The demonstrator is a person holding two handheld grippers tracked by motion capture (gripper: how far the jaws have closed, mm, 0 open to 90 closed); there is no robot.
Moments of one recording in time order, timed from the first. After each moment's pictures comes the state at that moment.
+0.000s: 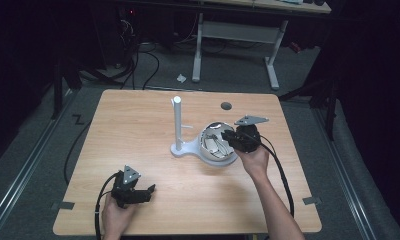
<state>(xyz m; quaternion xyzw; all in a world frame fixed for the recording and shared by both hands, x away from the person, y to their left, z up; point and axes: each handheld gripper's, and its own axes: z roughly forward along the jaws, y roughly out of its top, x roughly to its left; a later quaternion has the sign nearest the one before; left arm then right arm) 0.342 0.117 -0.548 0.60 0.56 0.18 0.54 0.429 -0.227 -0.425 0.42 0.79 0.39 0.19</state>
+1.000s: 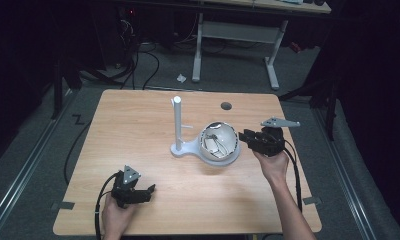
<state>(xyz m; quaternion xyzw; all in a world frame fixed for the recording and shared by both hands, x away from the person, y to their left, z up) 0.343 0.117 -0.548 0.60 0.56 0.18 0.54 0.398 -0.279 -0.404 0.46 0.75 0.44 0.18</state>
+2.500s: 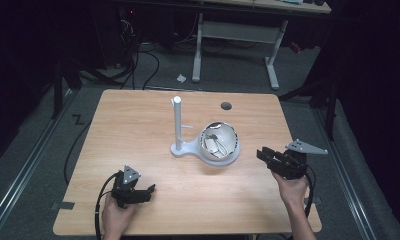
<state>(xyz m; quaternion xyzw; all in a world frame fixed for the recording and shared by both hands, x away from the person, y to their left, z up) 0.343 0.117 -0.548 0.60 0.56 0.18 0.54 0.337 -0.326 -0.426 0.48 0.71 0.47 0.19</state>
